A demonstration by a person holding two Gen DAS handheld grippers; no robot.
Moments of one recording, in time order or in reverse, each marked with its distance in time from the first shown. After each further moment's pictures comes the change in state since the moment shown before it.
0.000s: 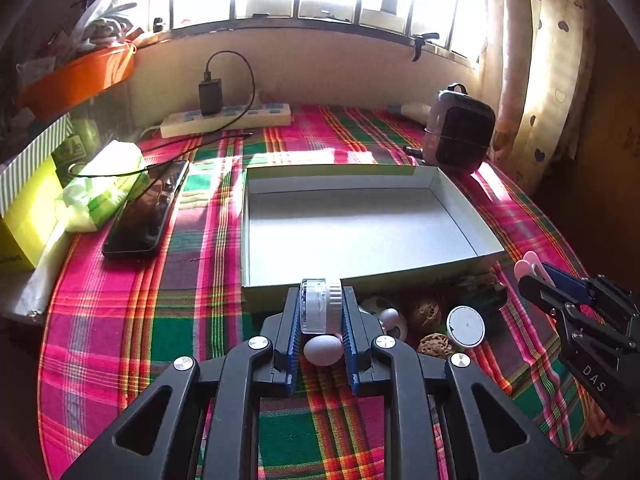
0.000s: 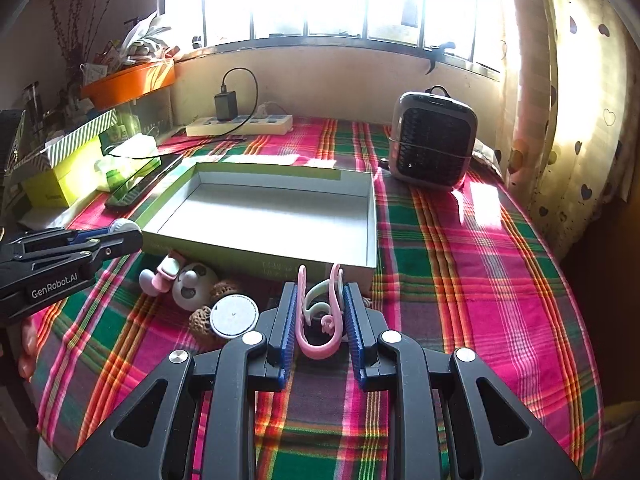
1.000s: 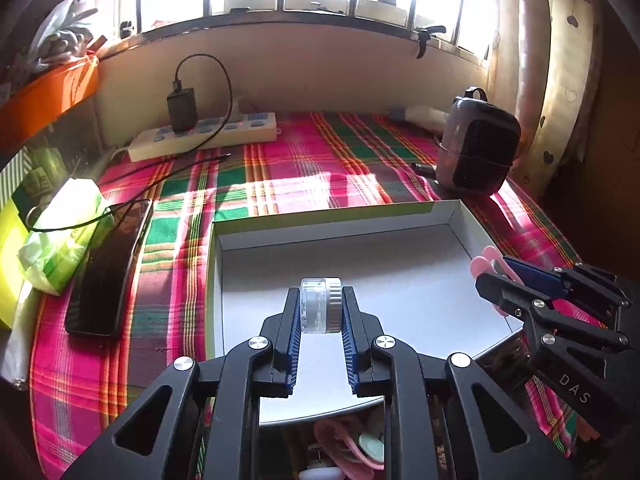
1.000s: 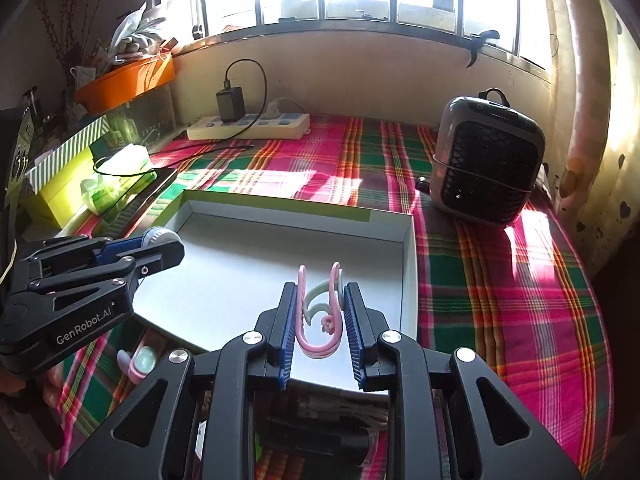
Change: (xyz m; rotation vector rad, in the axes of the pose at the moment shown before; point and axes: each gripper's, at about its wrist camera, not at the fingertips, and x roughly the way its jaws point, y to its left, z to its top) left arm 0.063 -0.006 0.058 0.025 0.015 -0.004; right arm 0.076 -0.008 0.059 -0.007 0.063 0.091
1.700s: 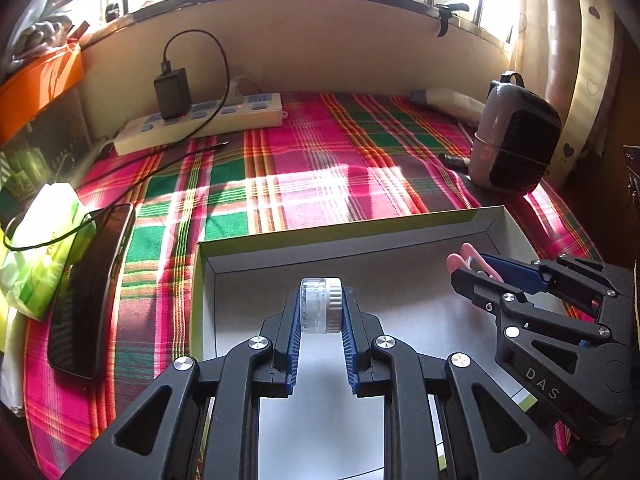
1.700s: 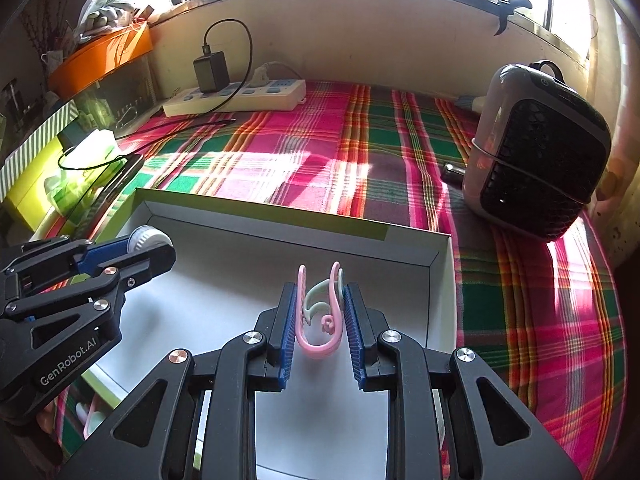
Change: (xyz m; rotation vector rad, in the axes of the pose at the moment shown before) left arm 0.050 0.006 0.024 0.000 0.075 0.029; right arm 0.067 -0.010 0.024 -0.007 0.119 0.009
